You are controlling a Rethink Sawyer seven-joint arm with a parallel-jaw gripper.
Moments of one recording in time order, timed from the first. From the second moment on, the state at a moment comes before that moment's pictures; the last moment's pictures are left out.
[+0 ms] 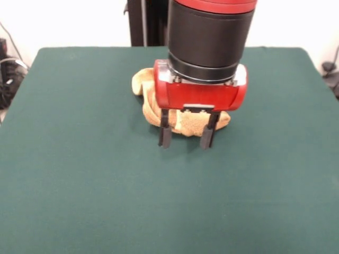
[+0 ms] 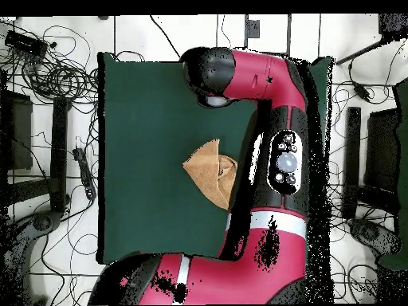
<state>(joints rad) -0.11 -0.32 -0.06 0.82 -0.03 1.00 1.57</state>
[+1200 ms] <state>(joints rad) -0.13 -0.37 -0.06 0.84 -0.02 1.00 1.57</state>
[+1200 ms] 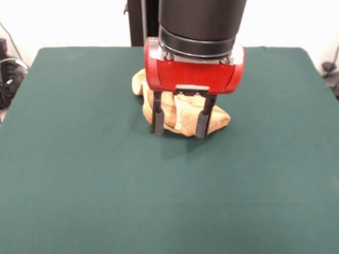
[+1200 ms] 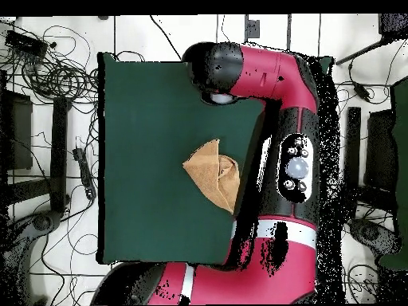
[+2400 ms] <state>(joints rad) -0.16 -0.38 -0.06 0.84 -0.03 1.00 1.57</state>
